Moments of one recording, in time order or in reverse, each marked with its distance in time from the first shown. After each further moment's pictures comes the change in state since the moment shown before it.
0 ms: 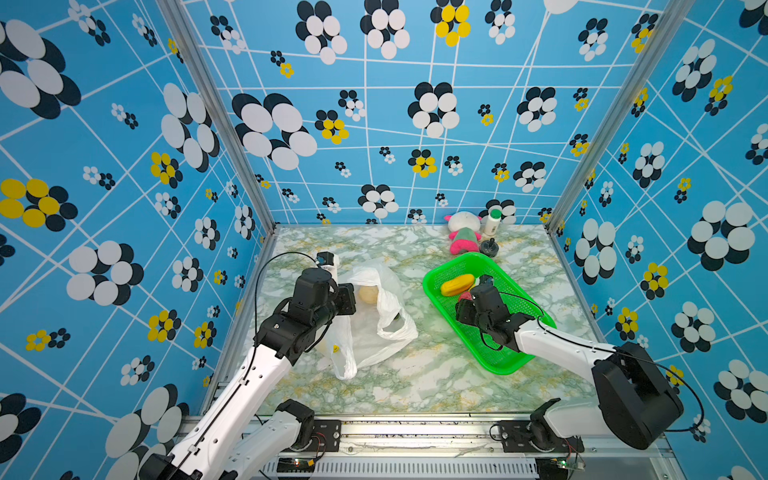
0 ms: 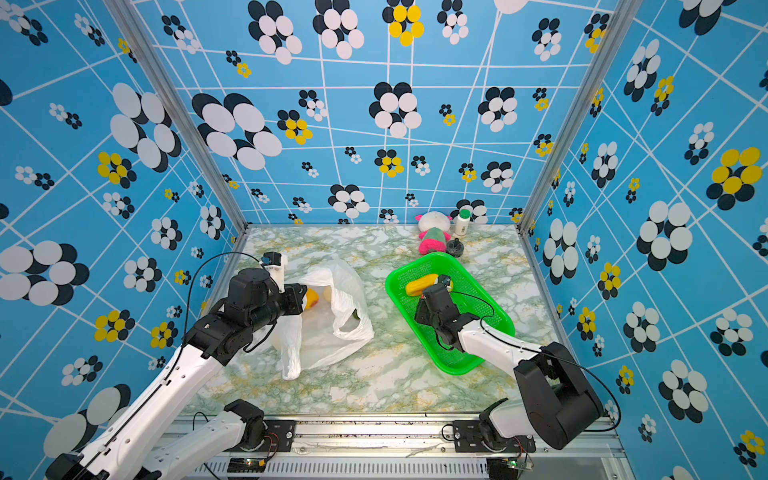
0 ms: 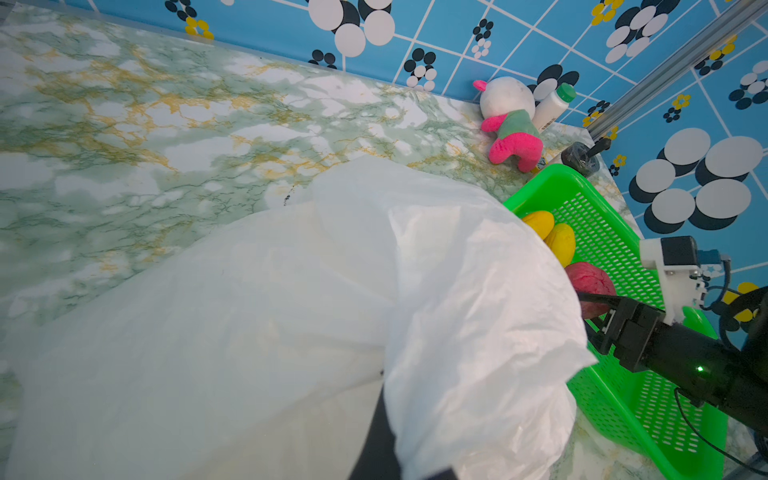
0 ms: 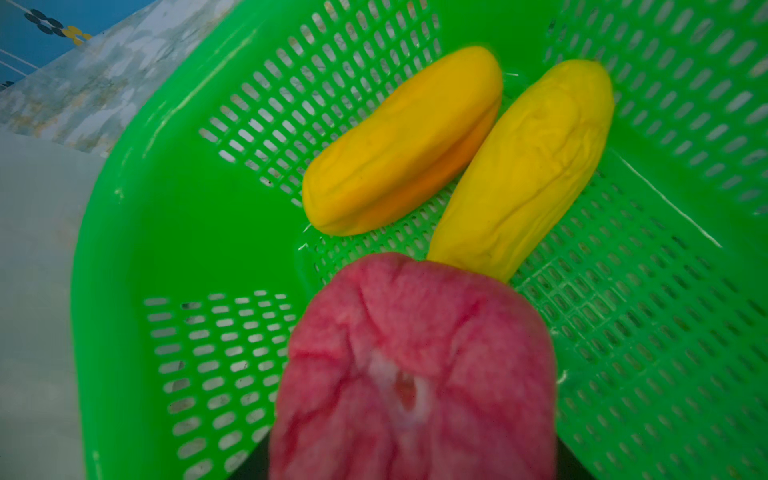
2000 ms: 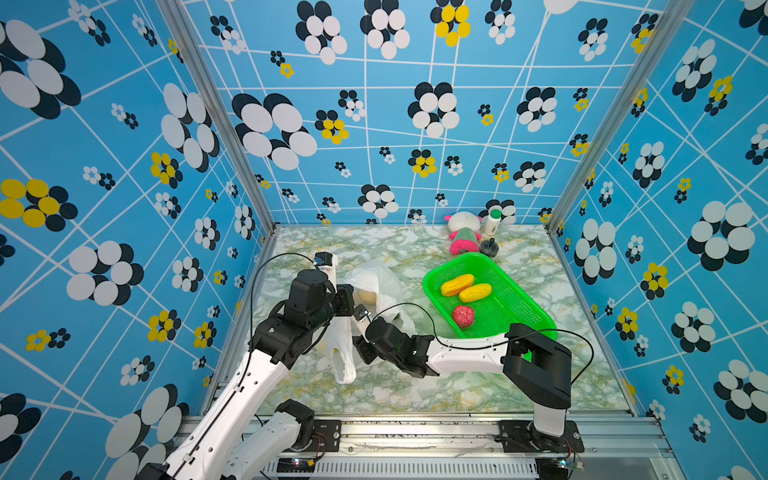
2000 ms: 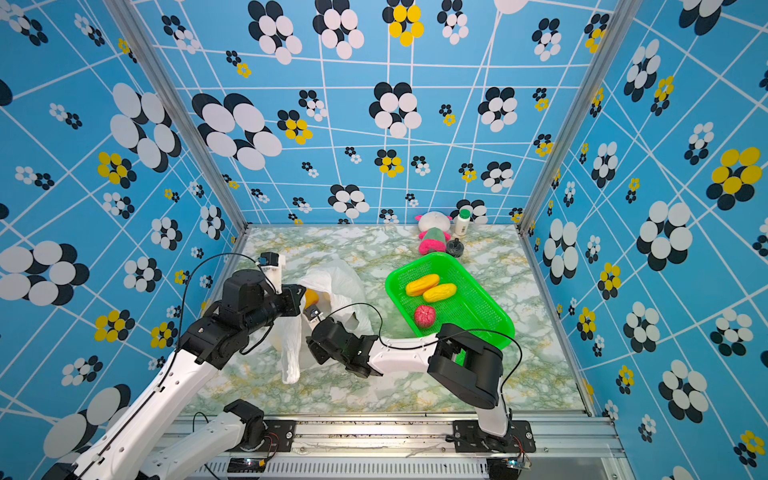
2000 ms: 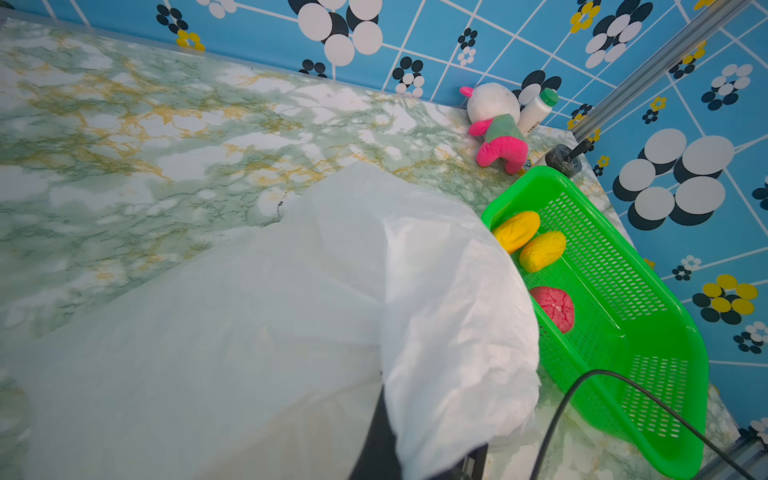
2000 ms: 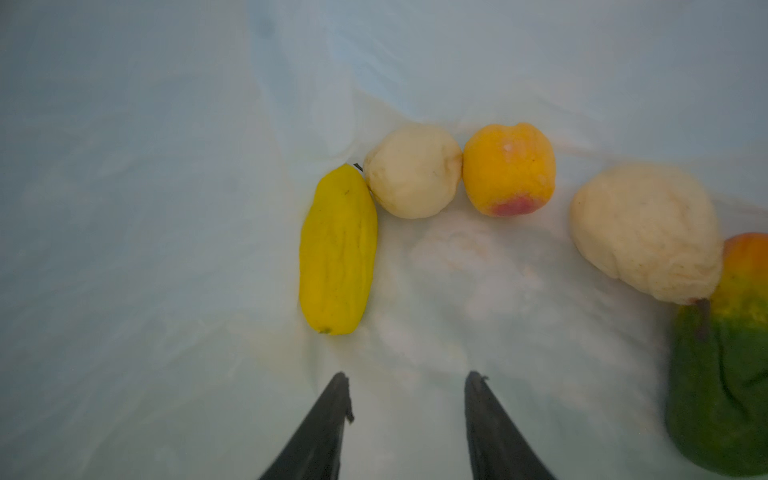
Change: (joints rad) left arm 0.001 -0.036 0.009 -0.019 0.022 0.014; right arm 0.679 0.524 0.500 0.287 0.045 -0.359
